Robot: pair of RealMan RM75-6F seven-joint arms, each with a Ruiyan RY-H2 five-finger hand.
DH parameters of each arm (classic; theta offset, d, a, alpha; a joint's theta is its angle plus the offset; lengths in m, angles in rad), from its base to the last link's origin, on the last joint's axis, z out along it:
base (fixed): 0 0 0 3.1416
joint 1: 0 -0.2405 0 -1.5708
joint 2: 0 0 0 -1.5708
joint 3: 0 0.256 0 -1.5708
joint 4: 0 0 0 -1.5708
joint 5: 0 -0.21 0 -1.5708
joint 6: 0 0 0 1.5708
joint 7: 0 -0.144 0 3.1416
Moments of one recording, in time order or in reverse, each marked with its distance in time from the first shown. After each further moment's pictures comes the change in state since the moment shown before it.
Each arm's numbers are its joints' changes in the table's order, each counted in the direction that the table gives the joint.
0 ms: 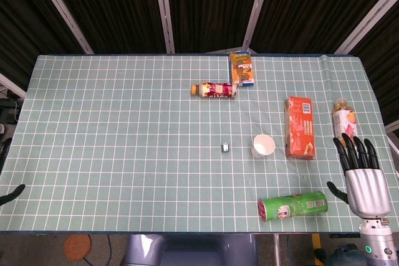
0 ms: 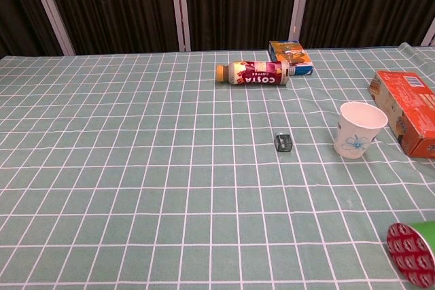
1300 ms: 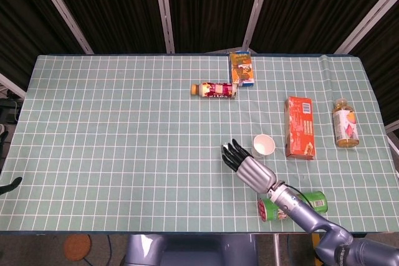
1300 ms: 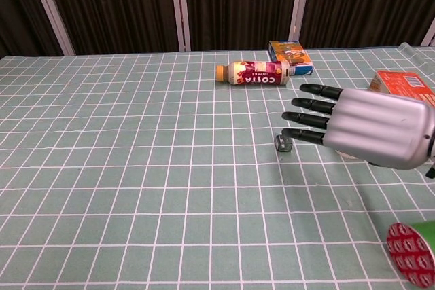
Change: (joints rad) left arm 0.056 0.044 -0.057 0.028 0.190 0.106 -0.090; right arm -0.472 0.319 0.004 0.315 0.176 0.660 0.685
